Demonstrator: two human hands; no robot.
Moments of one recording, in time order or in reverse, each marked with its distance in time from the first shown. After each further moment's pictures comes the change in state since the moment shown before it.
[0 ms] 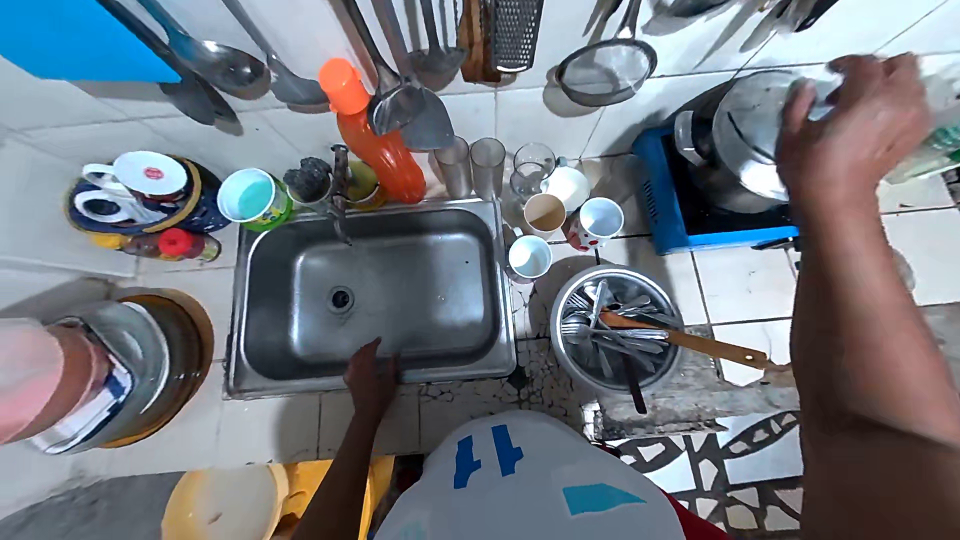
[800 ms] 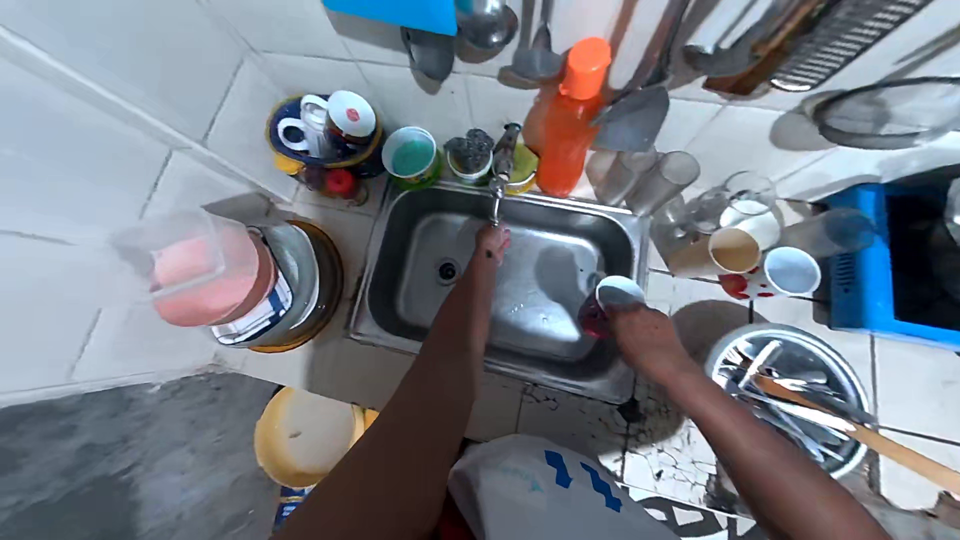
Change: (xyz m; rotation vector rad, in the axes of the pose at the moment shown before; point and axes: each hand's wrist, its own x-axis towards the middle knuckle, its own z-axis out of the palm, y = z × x) left_hand 0.264 0.046 -0.007 -1.371 -0.130 -0.683; right_hand -0.229 -0.304 0.100 -0.197 -1.076 -0.521
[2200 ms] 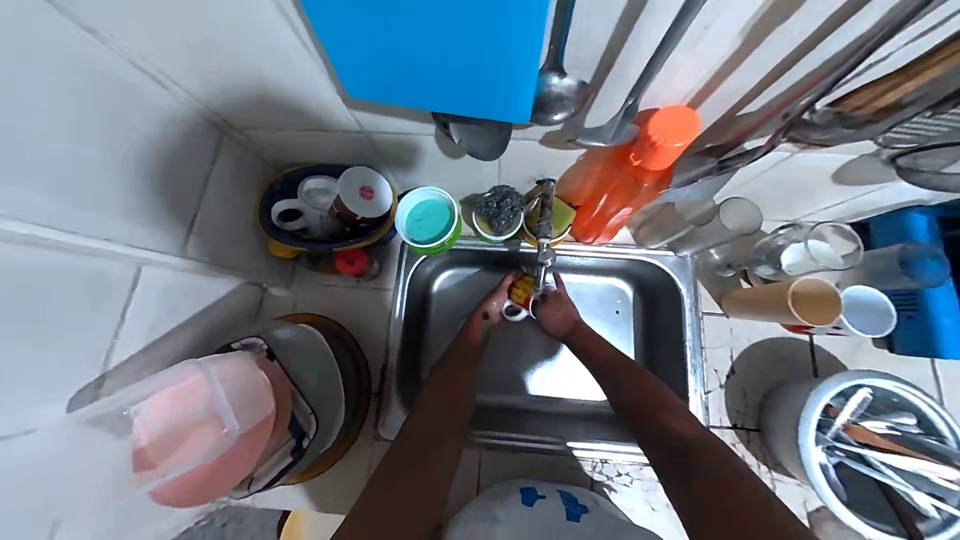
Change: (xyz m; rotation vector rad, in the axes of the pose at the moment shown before) left_hand 0.057 0.020 -0.078 0.215 -0.468 -0.320; right_hand 0.261 -0.119 0.047 0.062 0.190 -0.336
